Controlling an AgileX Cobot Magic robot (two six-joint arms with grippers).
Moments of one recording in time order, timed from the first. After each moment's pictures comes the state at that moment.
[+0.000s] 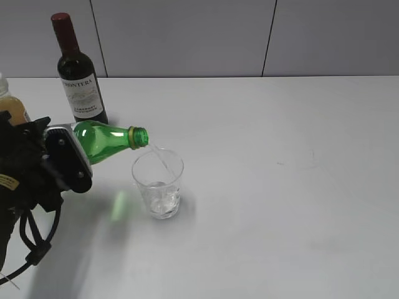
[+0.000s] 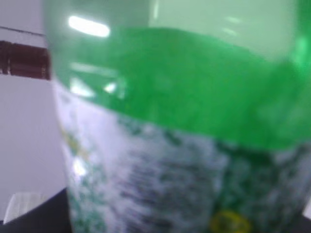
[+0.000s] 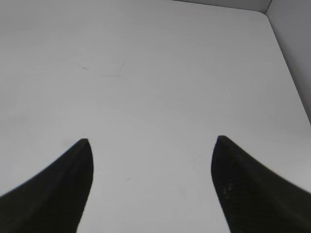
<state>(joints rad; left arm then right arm) -0.66 1.79 -0.35 -0.81 -1.16 1.49 0.08 0.00 -0.41 0.06 0.94 -0.11</state>
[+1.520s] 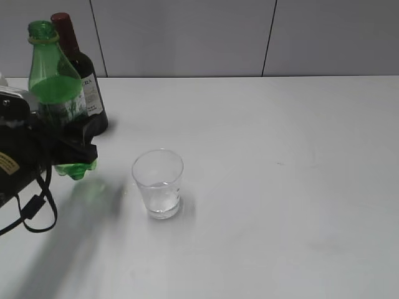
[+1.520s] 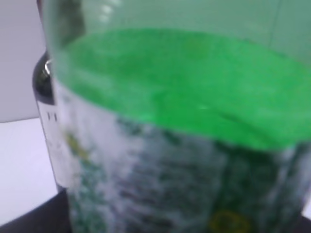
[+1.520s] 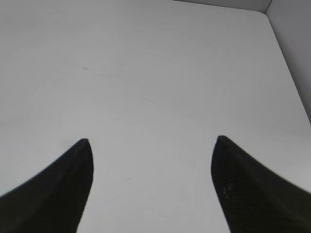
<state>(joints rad) -0.40 1.79 -0.39 -0.17 -1.16 0.07 0.08 0.00 -0.41 0.06 0.94 -0.11</state>
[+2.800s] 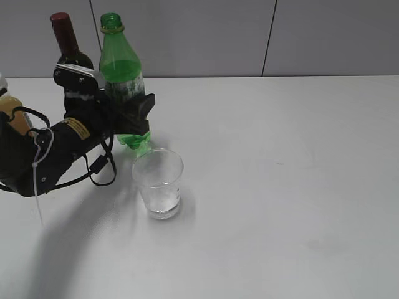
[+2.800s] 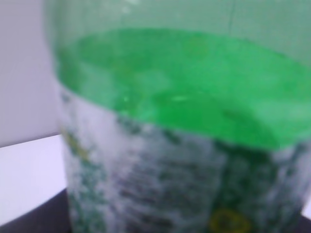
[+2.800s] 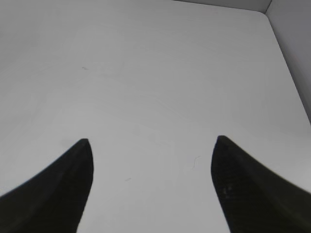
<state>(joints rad) -0.37 2.13 -0.82 0.10 -1.13 -0.05 0.08 0.00 -0.41 0.06 0.94 -0.11</state>
